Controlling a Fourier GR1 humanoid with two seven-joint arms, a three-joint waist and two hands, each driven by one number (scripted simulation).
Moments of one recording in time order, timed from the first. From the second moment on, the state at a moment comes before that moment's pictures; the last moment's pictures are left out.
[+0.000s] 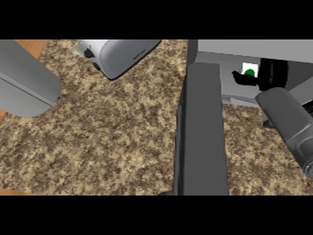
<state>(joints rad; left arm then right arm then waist) 0.17 0.10 0.58 -2.02 0.45 -0.60 0.08 -1.03 -0.32 -0.14 -0.05 0.46 -0.89 -0.49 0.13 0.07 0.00</state>
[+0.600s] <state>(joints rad) 0.14 0.11 0.54 -1.99 0.39 -0.63 0.07 -1.06 -0.29 -0.14 -0.10 0.46 -0.78 -0.59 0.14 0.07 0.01</state>
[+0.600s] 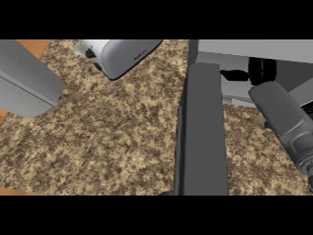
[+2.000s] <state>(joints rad) 0.11 0.02 0.26 -1.97 0.30 -0.70 0.09 -0.86 -0.18 -0.39 -0.13 0.17 -0.11 -0.92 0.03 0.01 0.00</state>
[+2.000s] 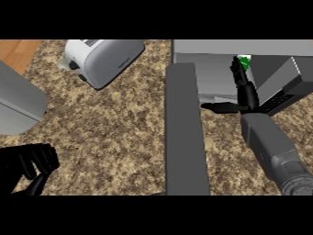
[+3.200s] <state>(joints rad) -0.05 0.00 -0.18 -1.84 0.02 -0.47 0.06 -0.21 -0.11 -0.25 -0.71 0.09 0.11 -0.93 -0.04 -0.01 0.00</state>
